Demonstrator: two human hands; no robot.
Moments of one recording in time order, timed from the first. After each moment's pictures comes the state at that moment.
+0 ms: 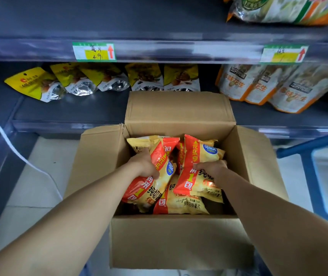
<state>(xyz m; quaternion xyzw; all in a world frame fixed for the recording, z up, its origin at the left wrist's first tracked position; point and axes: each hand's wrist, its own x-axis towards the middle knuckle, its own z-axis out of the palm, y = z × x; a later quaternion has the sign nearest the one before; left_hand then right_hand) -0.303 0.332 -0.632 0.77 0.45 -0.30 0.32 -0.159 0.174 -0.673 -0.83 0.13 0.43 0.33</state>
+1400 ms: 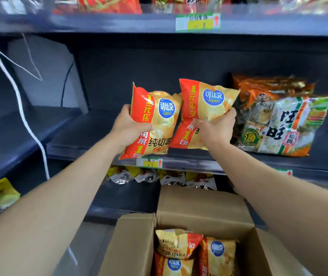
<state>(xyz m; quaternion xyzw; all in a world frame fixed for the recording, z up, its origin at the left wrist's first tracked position) -0.323 0.479 -0.331 0.74 0.36 0.34 0.46 -0.156 0.350 -0.343 -0.74 -0.19 0.00 0.64</state>
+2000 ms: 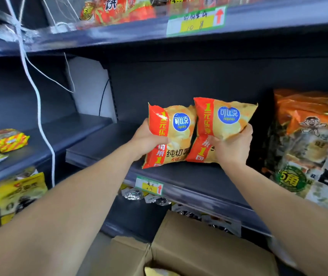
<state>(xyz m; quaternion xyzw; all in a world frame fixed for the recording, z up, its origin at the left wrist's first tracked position) -0.230 0.515 -0.351 0.71 0.41 0.34 0.45 -0.048 0.404 -0.373 -0.70 -0.27 0.07 0.66</state>
